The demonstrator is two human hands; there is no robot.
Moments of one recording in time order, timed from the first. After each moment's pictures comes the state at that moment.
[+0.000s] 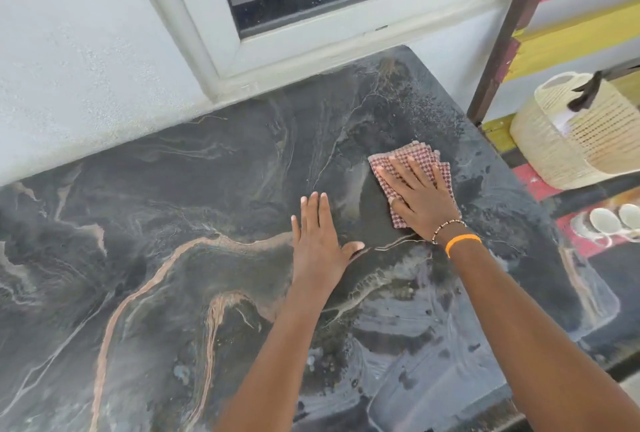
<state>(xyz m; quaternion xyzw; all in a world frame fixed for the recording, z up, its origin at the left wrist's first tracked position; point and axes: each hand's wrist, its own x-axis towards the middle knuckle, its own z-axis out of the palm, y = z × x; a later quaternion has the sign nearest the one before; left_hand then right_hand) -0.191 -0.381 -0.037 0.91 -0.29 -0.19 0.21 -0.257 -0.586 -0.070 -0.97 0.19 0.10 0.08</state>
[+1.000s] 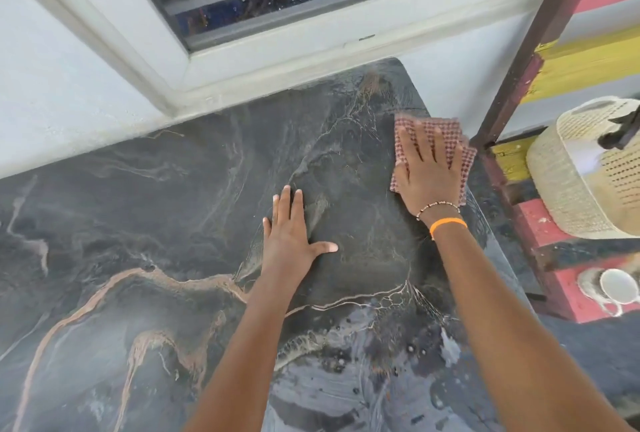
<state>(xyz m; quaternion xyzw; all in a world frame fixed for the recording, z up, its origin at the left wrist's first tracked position) -0.153 -0.485 -0.040 0.94 -0.19 -0.24 0.16 -0.192 -0.715 -0.077 -0.95 0.28 0.02 0.11</state>
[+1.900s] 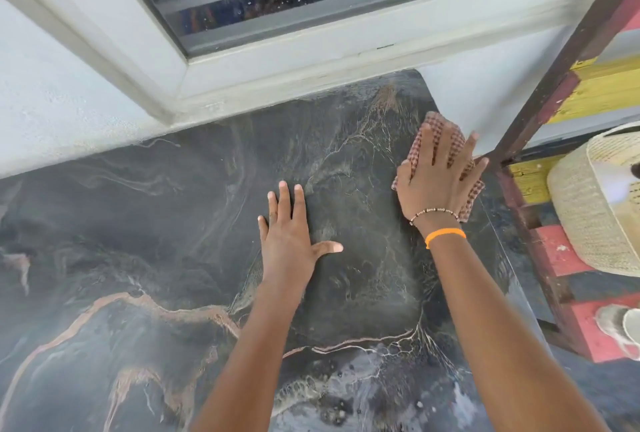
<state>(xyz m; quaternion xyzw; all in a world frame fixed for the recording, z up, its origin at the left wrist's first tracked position) -0.115 -0.505 -0.045 0.95 -0.17 -0.22 0.10 -0.142 -0.713 -0.078 -0.92 0.38 0.01 0.10</state>
